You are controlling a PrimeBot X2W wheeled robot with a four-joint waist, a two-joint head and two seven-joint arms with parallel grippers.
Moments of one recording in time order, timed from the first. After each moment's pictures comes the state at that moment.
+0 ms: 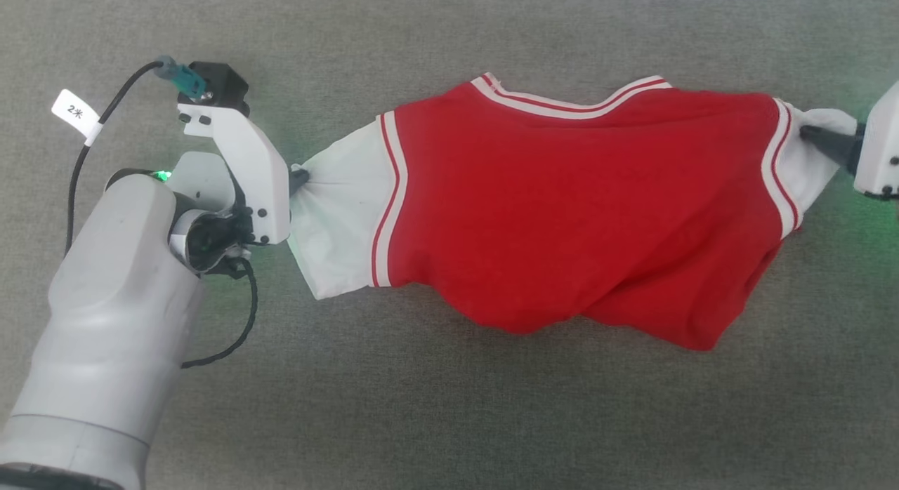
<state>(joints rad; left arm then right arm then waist) -0.89 0.31 -0.38 0.74 -0.71 -0.08 0.66 -0.88 -0.53 0.26 0.69 0.73 0.13 0.71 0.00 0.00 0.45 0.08</state>
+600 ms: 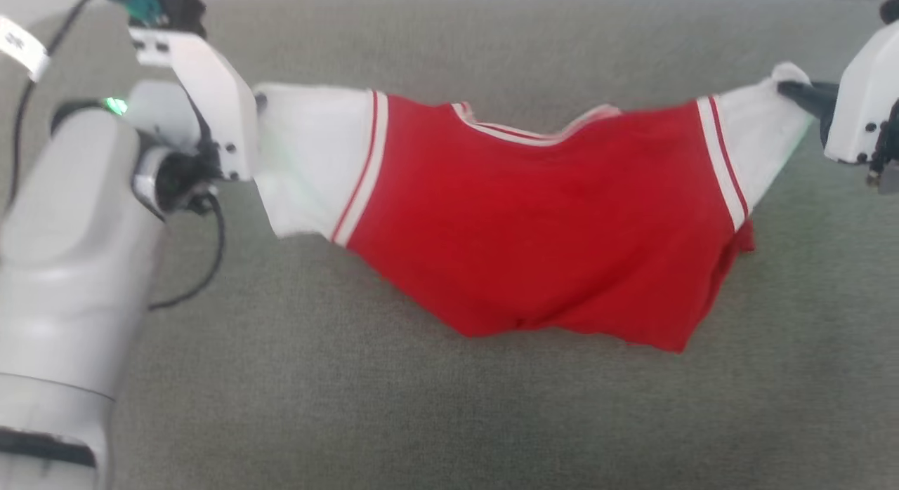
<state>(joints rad) -1.01 0.35 -0.39 0.73 -0.67 -0.07 0.60 -0.95 -0.53 0.35 0.60 0.84 0.13 0.69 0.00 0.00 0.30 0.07</state>
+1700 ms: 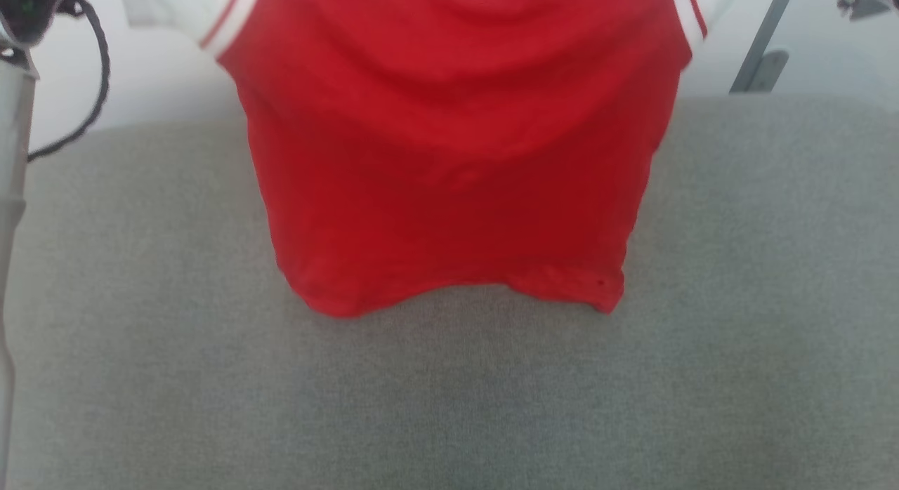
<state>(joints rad) -1.28 0.47 -0.35 0.56 -0.60 0.01 0.56 -1.27 -0.41 0.42 0.63 0.80 0.13 0.53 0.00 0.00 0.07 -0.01</state>
